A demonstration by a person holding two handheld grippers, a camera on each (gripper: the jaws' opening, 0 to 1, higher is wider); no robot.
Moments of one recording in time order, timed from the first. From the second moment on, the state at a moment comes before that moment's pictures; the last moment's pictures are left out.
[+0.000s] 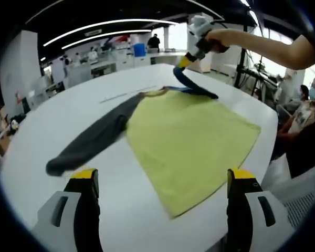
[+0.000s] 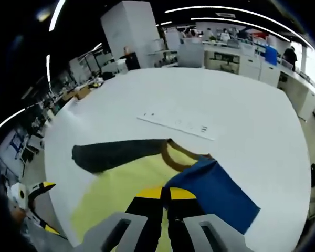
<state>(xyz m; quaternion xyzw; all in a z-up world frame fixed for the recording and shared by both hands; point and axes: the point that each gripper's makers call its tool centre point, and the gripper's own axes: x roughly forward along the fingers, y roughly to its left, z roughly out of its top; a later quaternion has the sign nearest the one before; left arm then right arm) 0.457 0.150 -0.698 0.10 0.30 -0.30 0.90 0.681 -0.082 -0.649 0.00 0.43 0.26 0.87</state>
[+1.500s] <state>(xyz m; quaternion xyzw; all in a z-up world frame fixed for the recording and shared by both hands) 0.445 0.160 -0.711 0.07 0.31 -0.28 0.91 0.646 0.059 -0.685 -0.10 0.42 0.39 0.81</state>
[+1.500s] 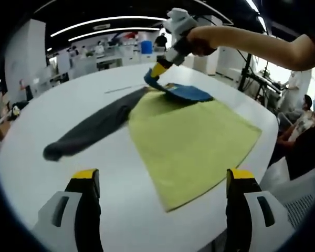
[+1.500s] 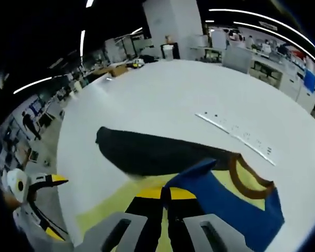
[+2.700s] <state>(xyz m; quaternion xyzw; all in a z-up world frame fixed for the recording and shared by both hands) 0.448 0.162 -0.708 0.07 0.31 -0.28 0.91 0.634 0.014 -0.726 -0.11 0.39 0.40 0.82</state>
